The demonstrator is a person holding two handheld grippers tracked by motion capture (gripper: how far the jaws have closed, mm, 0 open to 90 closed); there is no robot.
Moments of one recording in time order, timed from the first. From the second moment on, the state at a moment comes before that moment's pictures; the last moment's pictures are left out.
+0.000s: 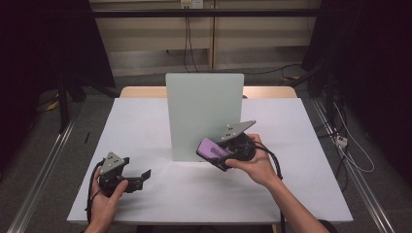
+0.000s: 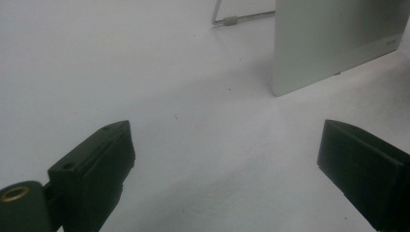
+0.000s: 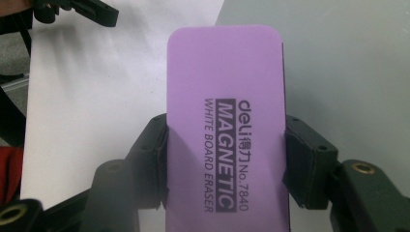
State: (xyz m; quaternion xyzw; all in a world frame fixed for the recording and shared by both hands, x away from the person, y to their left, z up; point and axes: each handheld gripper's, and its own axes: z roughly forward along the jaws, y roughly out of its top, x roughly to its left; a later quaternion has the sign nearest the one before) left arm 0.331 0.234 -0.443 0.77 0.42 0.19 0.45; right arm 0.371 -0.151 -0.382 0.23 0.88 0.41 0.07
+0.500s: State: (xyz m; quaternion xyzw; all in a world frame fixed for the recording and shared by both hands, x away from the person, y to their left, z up) left arm 0.329 0.238 -0.443 0.76 0.42 0.19 0.45; right arm 0.365 -0.133 -0.389 0.20 0.90 0.38 0.05
